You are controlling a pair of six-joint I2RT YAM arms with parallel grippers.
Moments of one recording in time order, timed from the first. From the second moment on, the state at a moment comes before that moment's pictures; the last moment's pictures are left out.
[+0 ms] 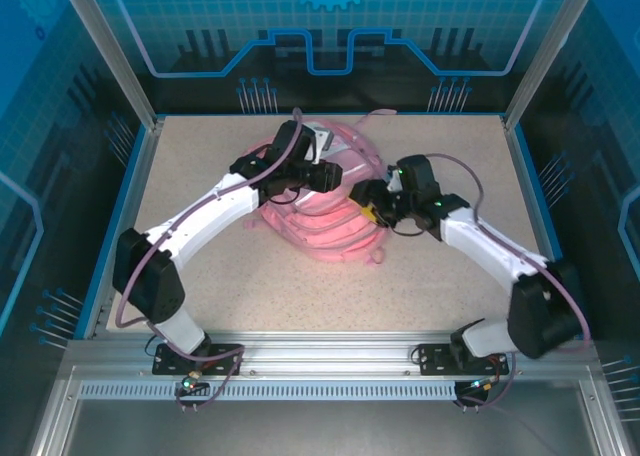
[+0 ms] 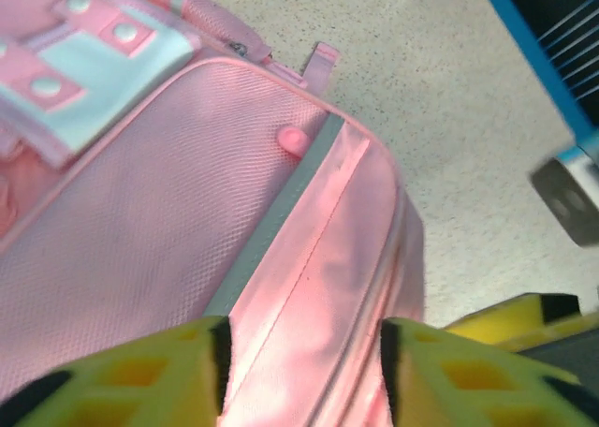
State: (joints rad) left arm -0.56 1.62 1.45 -0.54 0.14 -0.37; right arm 0.41 1.34 0.93 -0.32 -0.44 1.03
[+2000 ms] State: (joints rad) left arm -0.46 1.29 0.85 -0.34 0.29 -0.23; right arm 0.69 1.56 0.94 -0.29 -0.27 0.78
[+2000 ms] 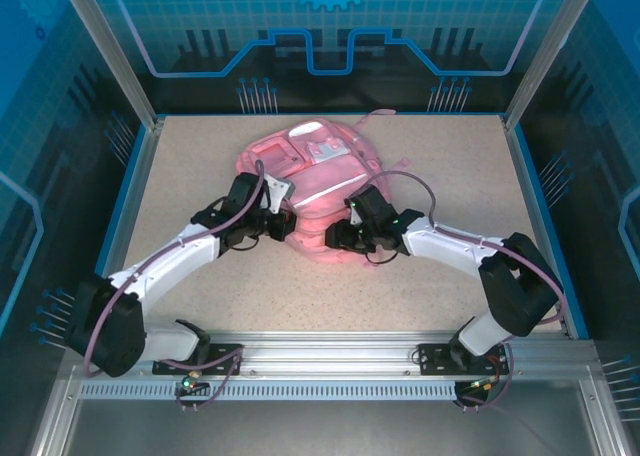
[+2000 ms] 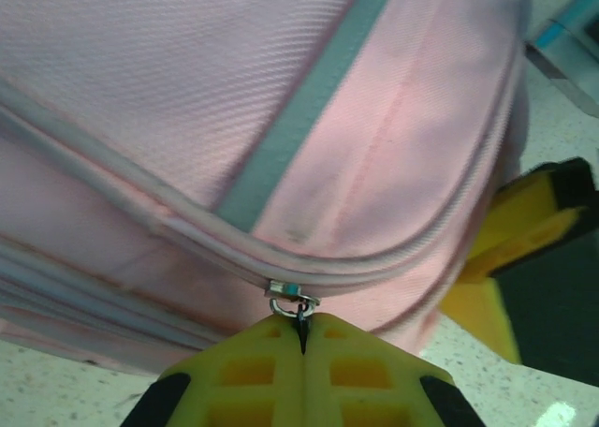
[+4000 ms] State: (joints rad) left arm -0.34 1.26 0.72 -0.10 0.39 -0.99; right arm 0.99 1.77 1.37 -0.70 0.35 0.66
